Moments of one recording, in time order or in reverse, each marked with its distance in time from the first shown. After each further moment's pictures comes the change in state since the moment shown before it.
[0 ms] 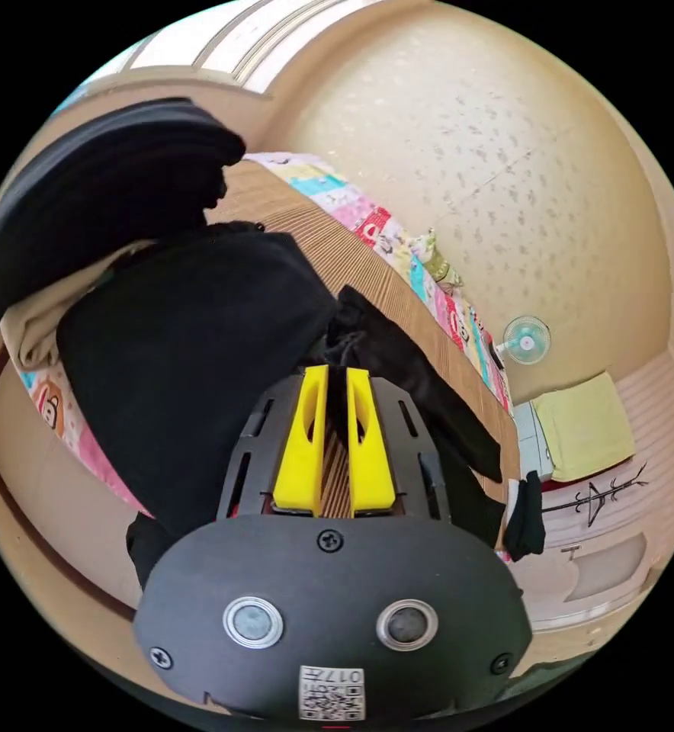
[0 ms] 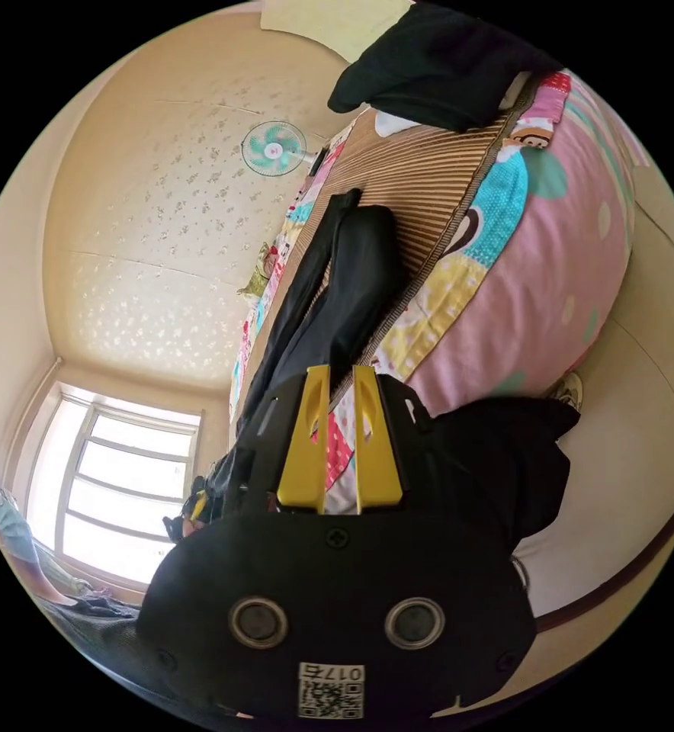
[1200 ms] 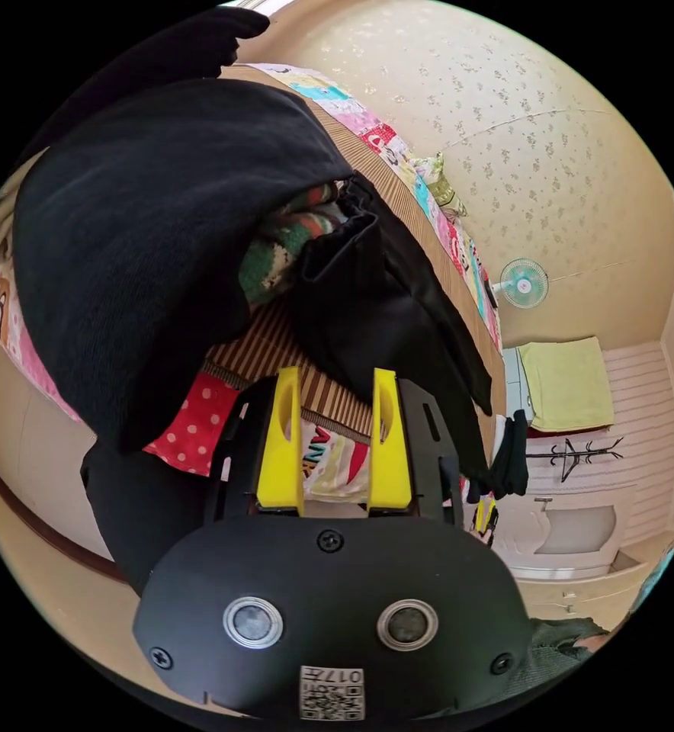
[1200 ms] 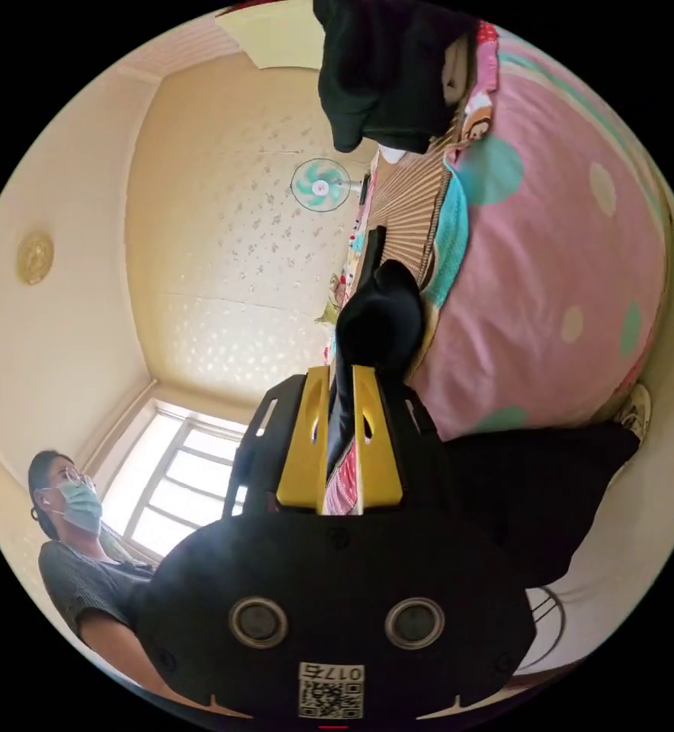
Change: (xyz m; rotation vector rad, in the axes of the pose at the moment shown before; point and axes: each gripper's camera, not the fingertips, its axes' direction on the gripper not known) left arm -0.020 0.035 0.019 -0.284 0.090 -0.009; right arm -0.061 -0.015 -0.082 0.094 -0.457 0.048
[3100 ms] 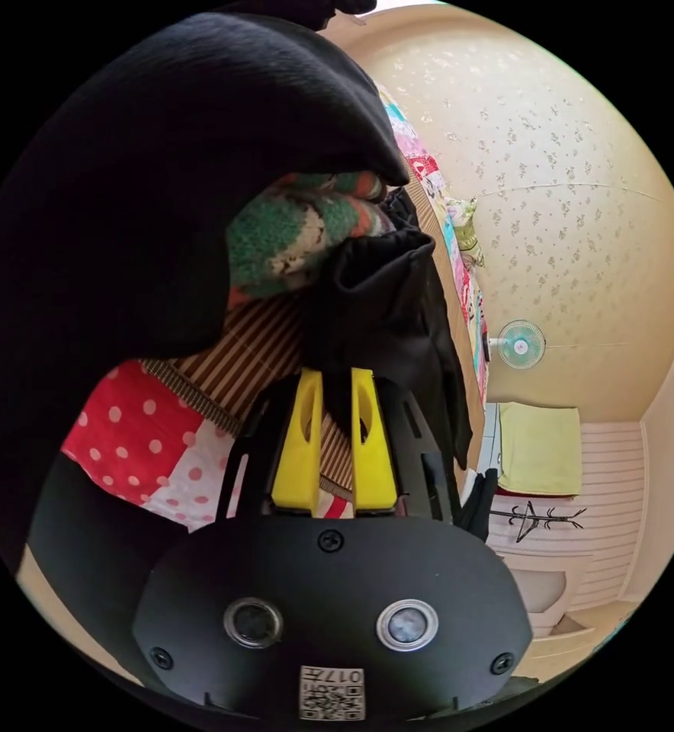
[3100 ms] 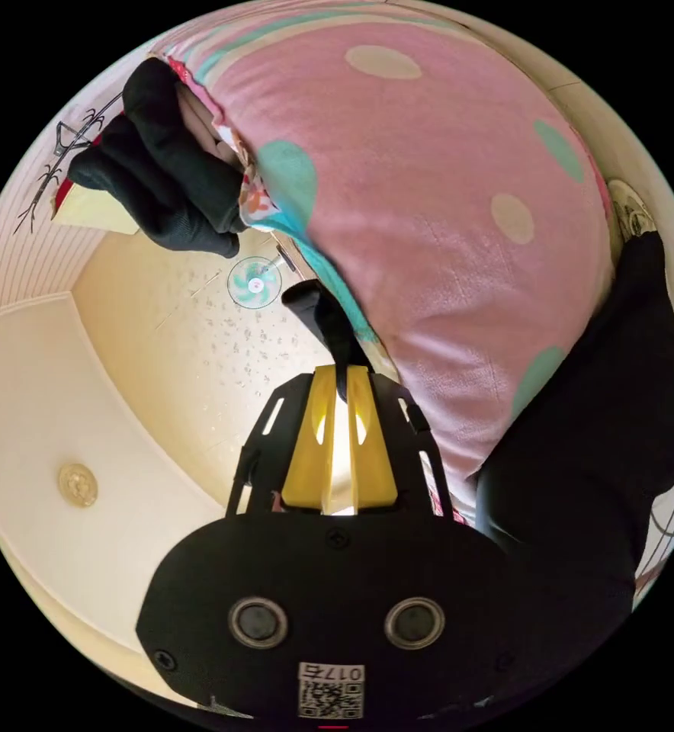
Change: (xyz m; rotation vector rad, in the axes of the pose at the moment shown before) left arm -0.036 -0.036 0.034 0.078 0.094 -0.240; right arm -0.035 -0.149 0.011 0.201 -0.151 0.620
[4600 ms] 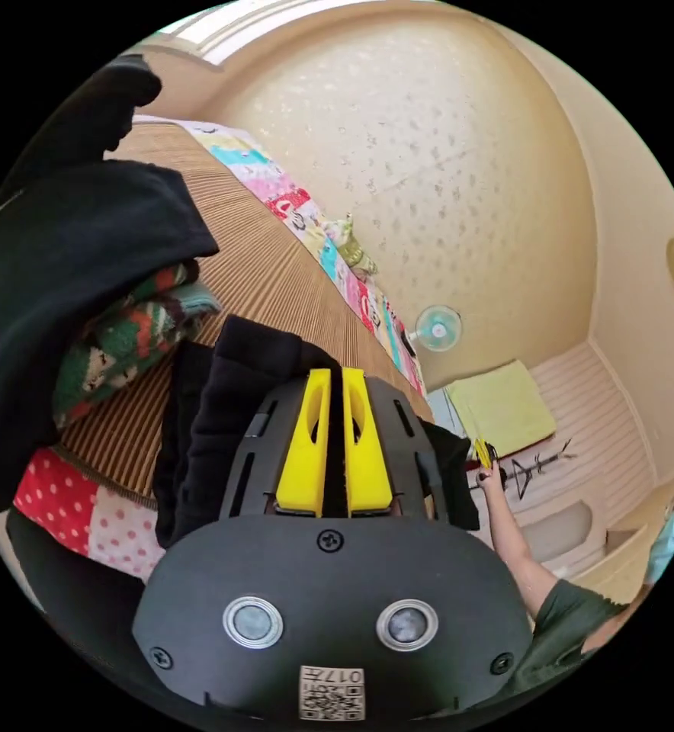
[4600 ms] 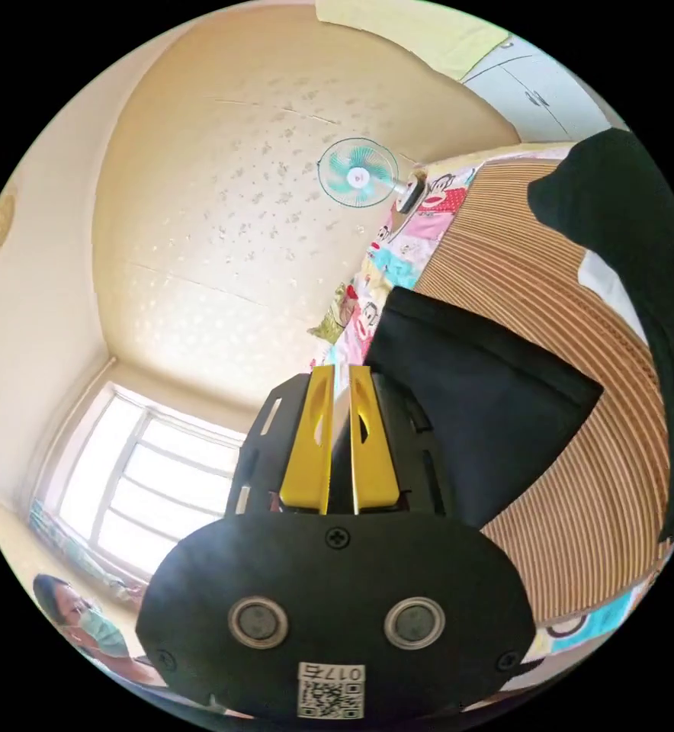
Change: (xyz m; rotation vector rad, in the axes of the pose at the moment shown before) left arm 0.084 0.071 -0.023 0.177 0.243 0.305; right arm -0.182 0.040 0.309 -0.320 0.286 -0.760
